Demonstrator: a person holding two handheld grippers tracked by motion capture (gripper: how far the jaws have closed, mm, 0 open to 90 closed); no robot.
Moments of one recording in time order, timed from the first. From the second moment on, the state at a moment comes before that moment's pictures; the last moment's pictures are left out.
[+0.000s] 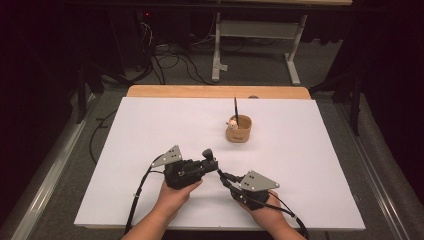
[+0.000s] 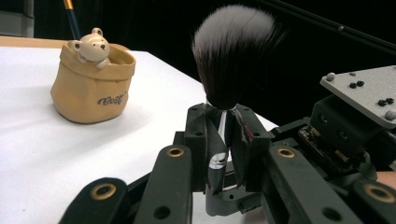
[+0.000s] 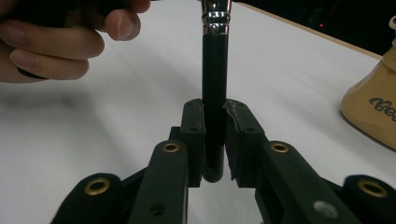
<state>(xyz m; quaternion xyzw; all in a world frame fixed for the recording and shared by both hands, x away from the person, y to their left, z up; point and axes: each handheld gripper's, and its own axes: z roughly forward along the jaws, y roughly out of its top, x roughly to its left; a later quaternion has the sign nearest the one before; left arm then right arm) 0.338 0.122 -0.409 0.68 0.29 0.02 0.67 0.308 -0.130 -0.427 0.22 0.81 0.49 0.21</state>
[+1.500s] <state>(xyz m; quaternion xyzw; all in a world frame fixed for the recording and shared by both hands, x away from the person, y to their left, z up) 0.323 0.095 -0.409 0.73 0.28 0.07 0.62 0.305 -0.129 -0.420 0.23 0.79 0.52 0.22</state>
